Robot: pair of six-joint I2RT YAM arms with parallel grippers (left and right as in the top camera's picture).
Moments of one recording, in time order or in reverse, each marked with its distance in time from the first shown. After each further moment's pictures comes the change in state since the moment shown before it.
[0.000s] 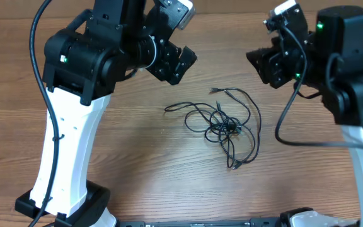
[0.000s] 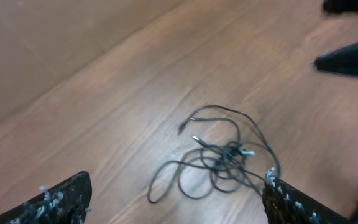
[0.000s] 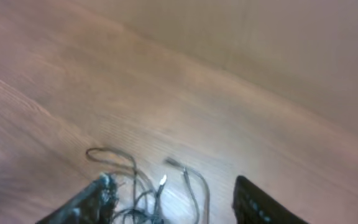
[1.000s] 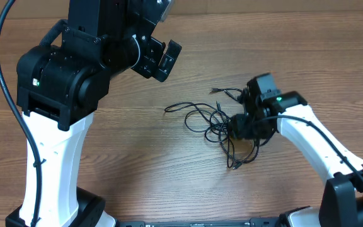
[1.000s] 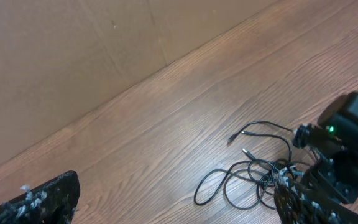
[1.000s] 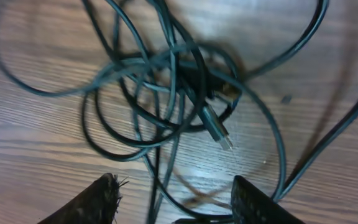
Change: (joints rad) left arm 0.000 -0.062 0.051 0.006 -0.229 -0.016; right arm 0.055 0.142 -0.829 0.217 -0.016 0.417
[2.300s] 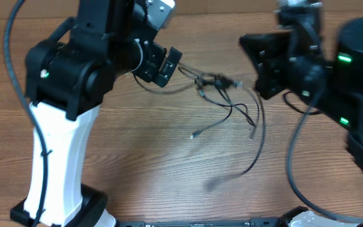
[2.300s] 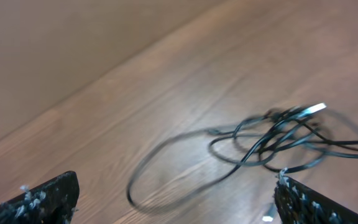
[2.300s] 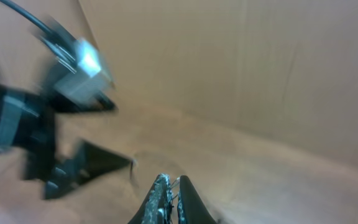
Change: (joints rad) left arm 0.000 0.038 0.000 -0.074 0.034 0.014; right arm 0.203 -0.199 1.153 -0.216 0.114 -0.079
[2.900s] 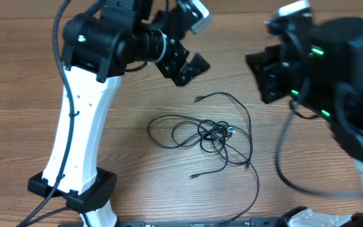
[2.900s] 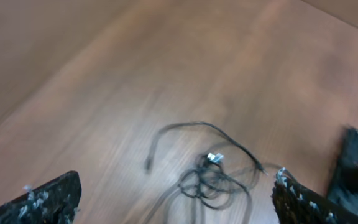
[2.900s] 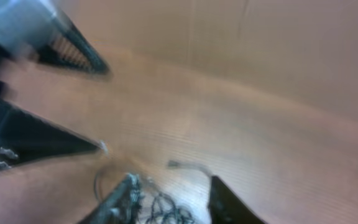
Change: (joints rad) left arm 0.035 0.124 0.000 0.059 0.414 0.170; right arm -0.002 0.090 -0.010 -0.253 0.170 -0.043
